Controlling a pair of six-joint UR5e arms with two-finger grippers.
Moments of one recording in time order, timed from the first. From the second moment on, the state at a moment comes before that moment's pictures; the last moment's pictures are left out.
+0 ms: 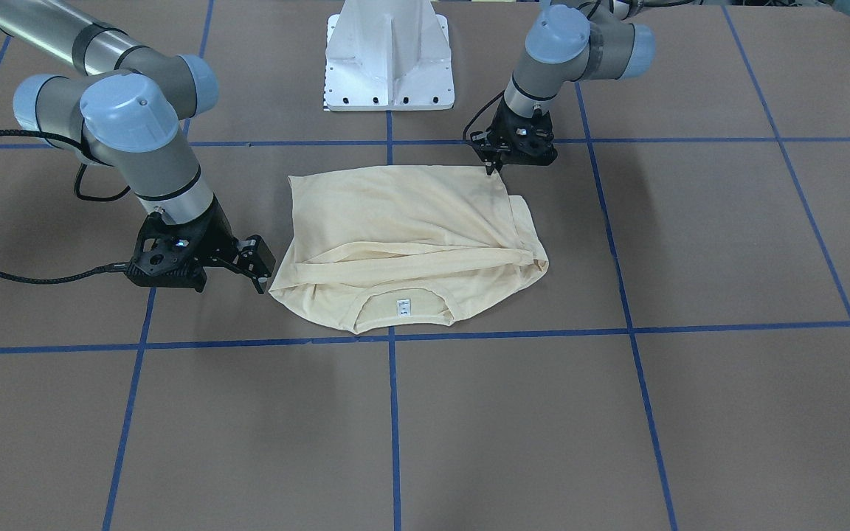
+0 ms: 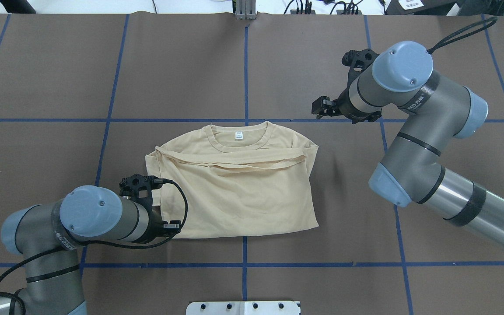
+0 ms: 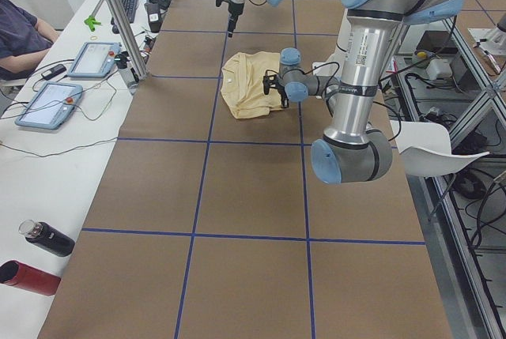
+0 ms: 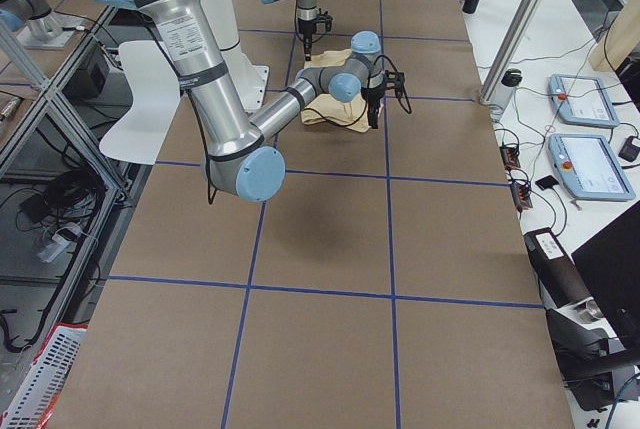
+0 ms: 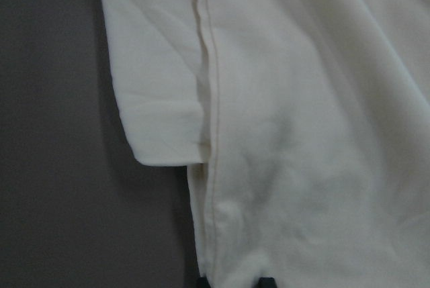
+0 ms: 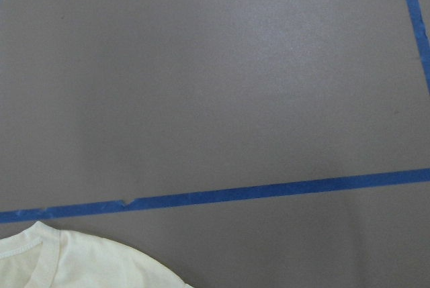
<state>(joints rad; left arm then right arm) -0.33 -1.84 -1.89 -1.91 -1.81 -1.42 0.74 -1.10 1.69 -1.35 1.90 1.19</state>
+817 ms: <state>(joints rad) -0.51 -1.83 -1.88 -1.82 -1.81 -1.24 0.73 -1.10 1.69 -1.34 1.90 1.19</state>
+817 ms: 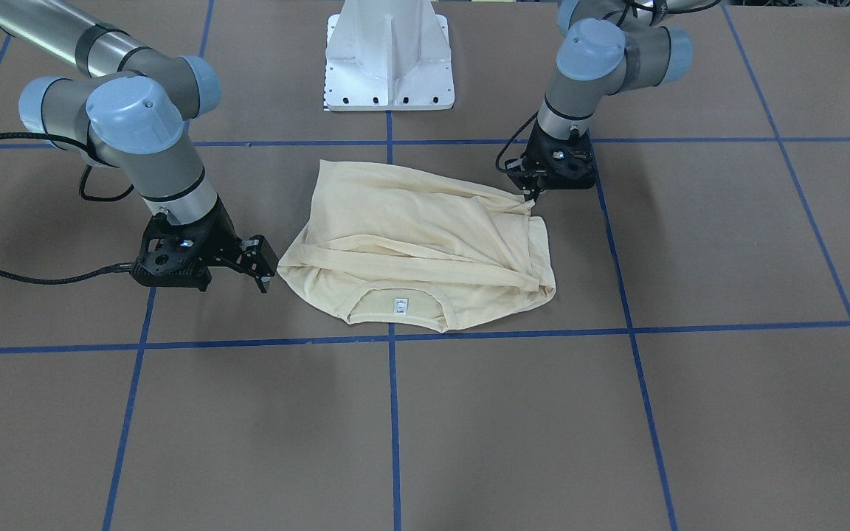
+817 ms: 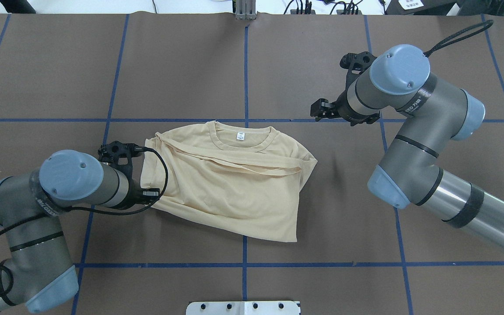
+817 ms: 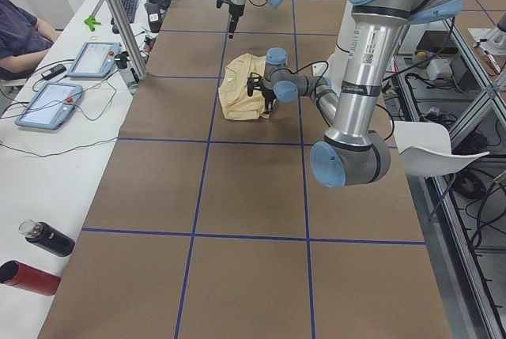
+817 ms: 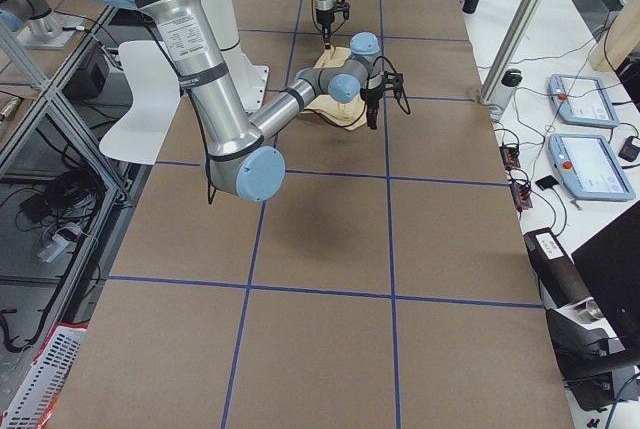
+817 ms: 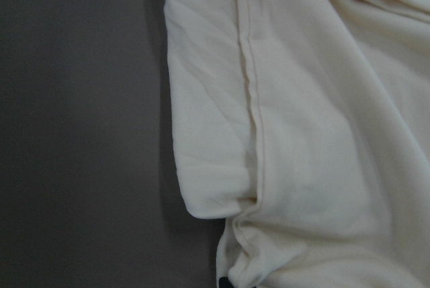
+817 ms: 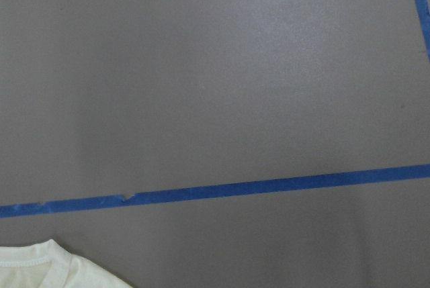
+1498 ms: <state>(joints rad) -0.78 -2.19 -1.35 -1.90 -1.74 -0.97 0.73 -1.10 1.69 -1.34 1.90 1.19</state>
